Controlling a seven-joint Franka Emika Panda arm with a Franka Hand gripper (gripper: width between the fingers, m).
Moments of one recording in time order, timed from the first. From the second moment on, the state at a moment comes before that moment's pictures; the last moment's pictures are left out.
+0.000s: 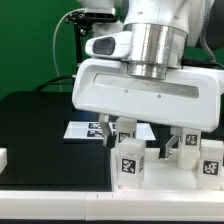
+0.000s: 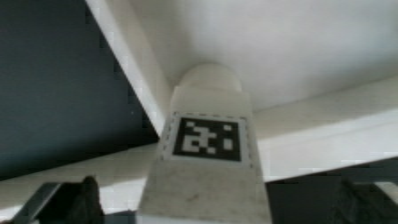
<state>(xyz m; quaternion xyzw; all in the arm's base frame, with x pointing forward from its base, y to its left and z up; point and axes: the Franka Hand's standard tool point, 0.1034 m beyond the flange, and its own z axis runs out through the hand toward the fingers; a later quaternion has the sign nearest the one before) 0.635 0.007 0.078 0.97 -0.18 0.13 0.05</state>
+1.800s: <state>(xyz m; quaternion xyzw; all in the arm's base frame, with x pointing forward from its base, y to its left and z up) 0.647 0.000 0.074 0.96 -0.29 0.03 -0.03</state>
